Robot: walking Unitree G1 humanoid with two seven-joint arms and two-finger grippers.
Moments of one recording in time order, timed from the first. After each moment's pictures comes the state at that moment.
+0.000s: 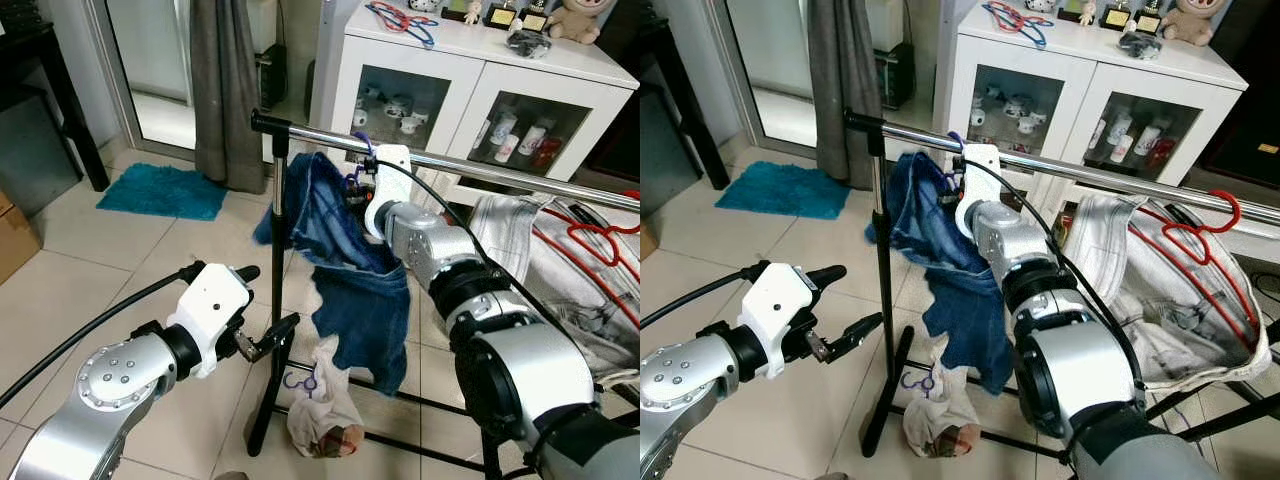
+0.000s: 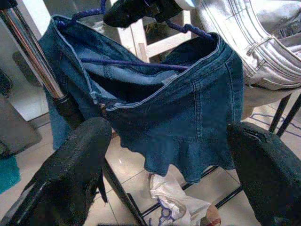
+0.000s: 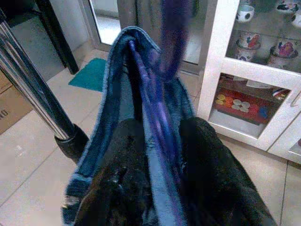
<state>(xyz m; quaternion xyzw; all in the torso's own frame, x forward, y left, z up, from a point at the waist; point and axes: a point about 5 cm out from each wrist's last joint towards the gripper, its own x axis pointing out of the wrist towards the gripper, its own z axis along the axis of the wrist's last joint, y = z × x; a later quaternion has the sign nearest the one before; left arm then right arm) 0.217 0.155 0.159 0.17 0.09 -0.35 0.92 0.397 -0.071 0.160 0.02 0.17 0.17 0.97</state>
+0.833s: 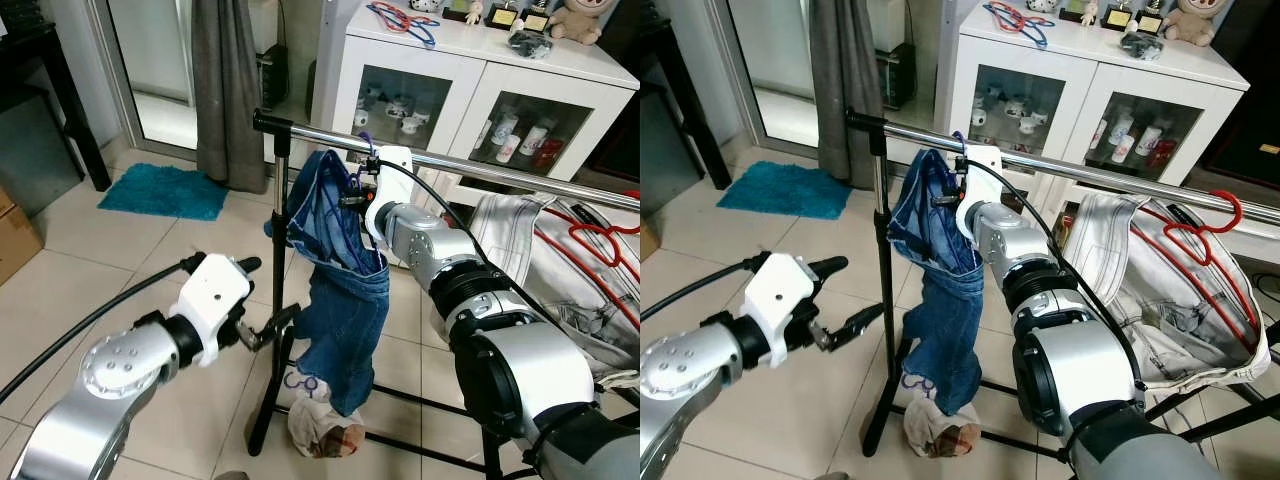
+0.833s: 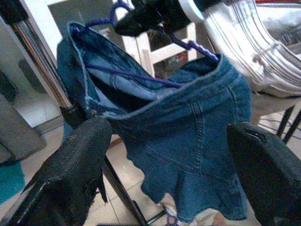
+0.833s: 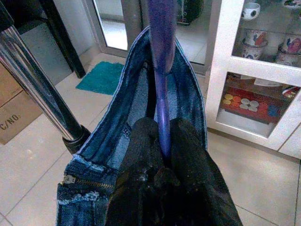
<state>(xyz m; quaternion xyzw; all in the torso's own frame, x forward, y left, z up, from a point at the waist) 0.229 0.155 0.163 0.17 0.07 -0.35 0.92 0.397 -0.073 0.157 0.05 0.17 0.18 0.97</state>
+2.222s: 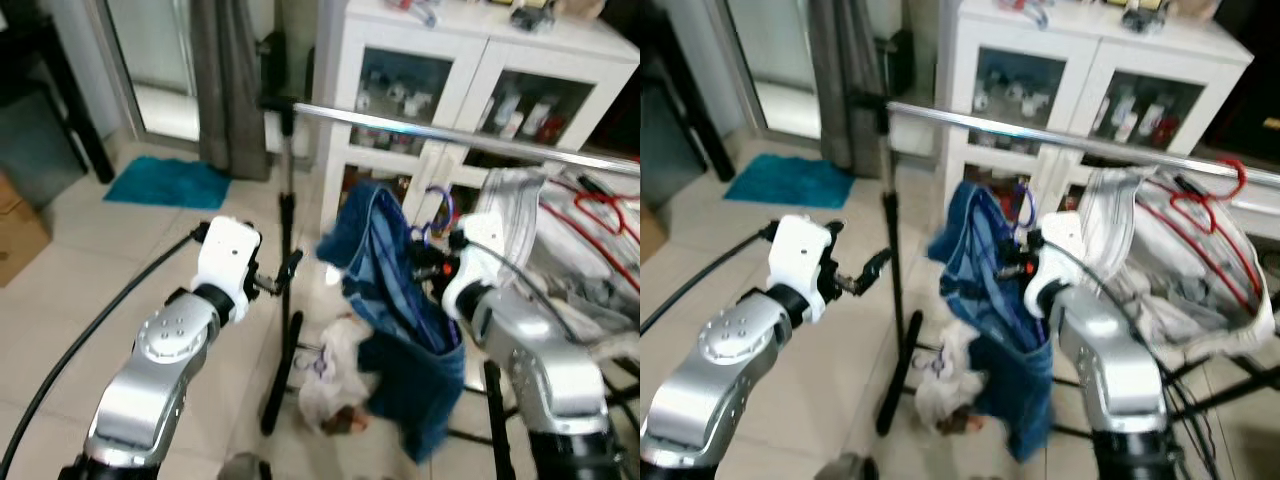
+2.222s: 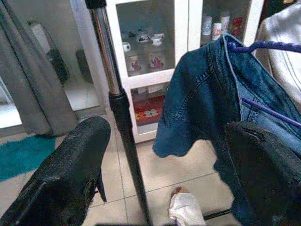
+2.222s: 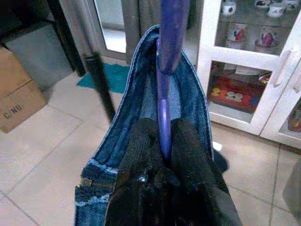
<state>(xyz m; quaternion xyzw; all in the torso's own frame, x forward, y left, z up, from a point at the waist) 0.266 0.138 0.160 0.11 0.04 -0.21 0.97 0.284 -0.146 0.140 0.03 0.13 0.18 0.98</state>
